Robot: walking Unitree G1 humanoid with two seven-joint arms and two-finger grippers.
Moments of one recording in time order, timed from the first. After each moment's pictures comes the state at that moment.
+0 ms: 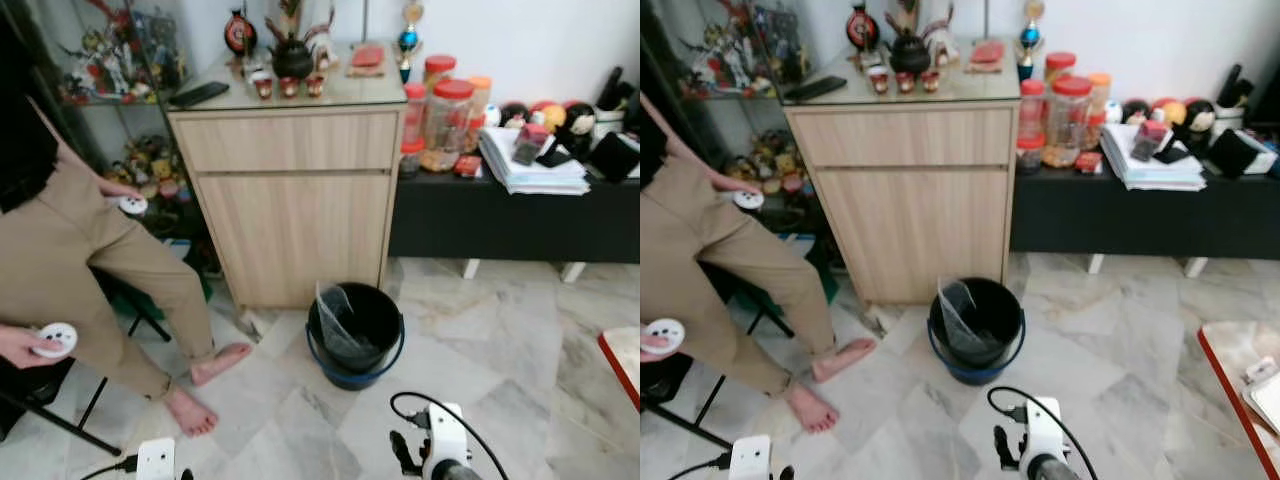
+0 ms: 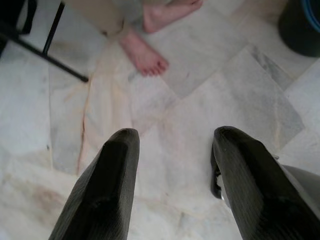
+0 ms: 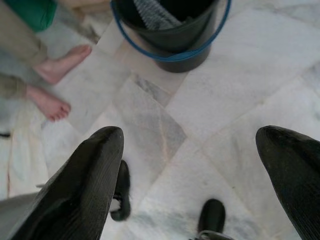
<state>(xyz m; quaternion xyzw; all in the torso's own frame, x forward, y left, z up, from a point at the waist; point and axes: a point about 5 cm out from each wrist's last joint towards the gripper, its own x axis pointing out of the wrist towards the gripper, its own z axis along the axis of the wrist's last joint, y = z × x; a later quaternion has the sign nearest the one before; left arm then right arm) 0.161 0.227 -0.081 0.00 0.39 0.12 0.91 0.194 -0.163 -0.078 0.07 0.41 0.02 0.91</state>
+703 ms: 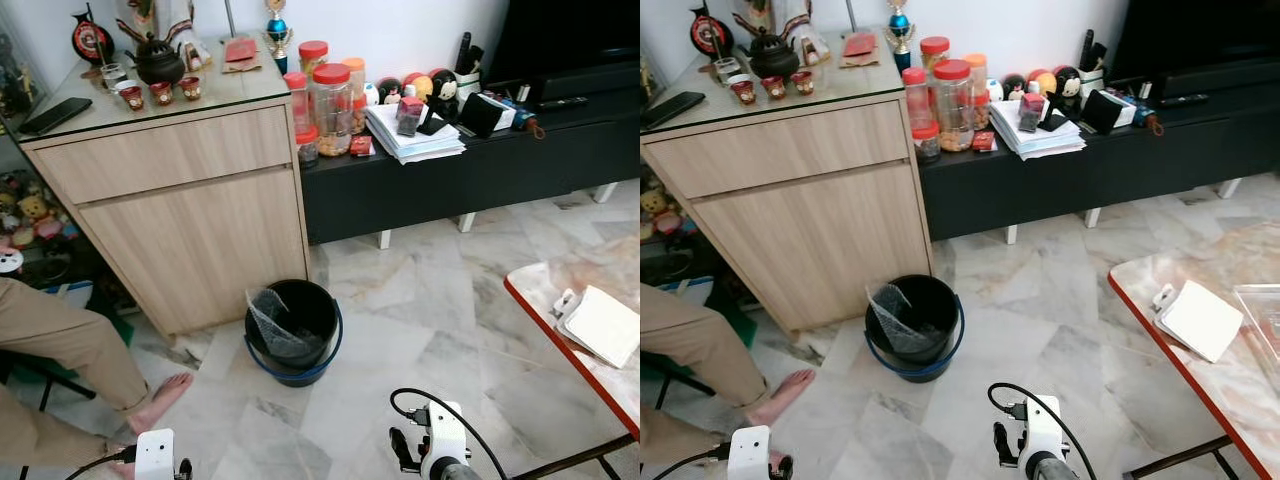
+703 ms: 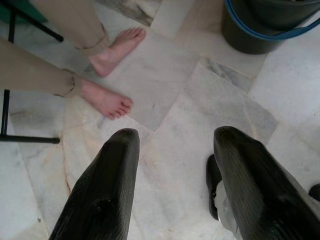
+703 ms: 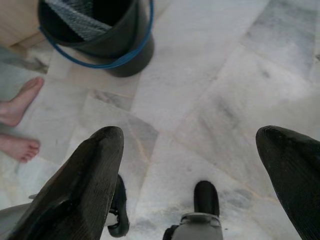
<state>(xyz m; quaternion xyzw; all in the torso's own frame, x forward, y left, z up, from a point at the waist) 0.168 0.228 -0.077 0.00 0.38 0.12 0.92 0.194 -0.165 -0.078 0.06 0.41 0.01 0.91</state>
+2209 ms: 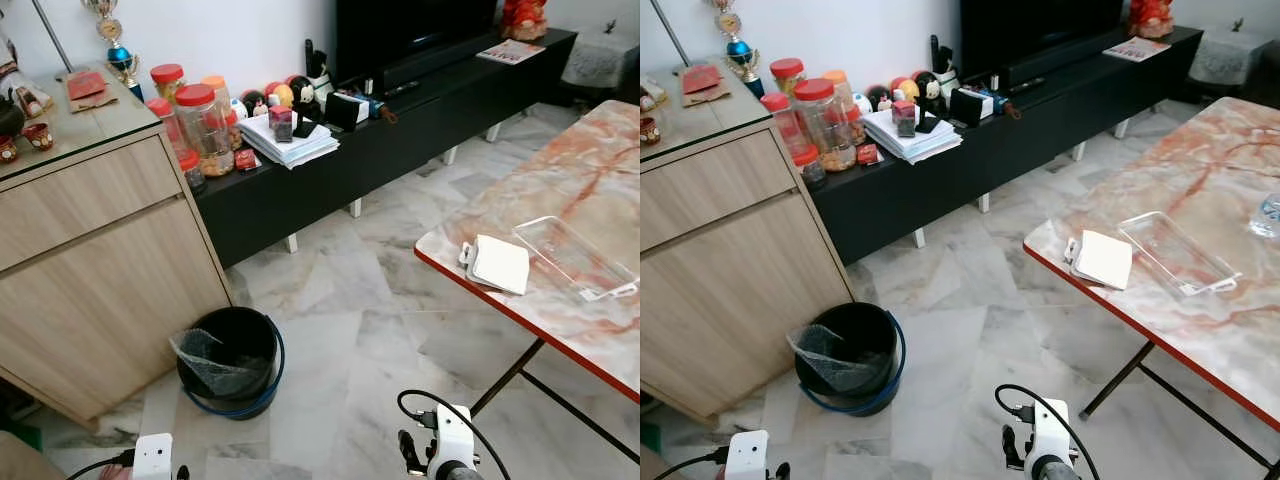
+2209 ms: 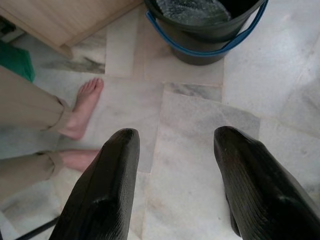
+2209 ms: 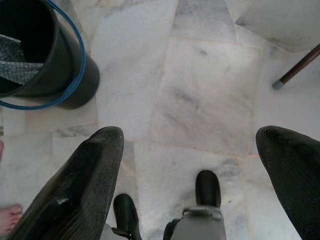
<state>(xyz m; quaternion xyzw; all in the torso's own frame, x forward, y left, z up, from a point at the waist) 0.163 0.231 -0.080 0.01 0.40 0.11 0.91 0.190 -0.172 -0.081 0.07 0.42 -0.02 0.91</state>
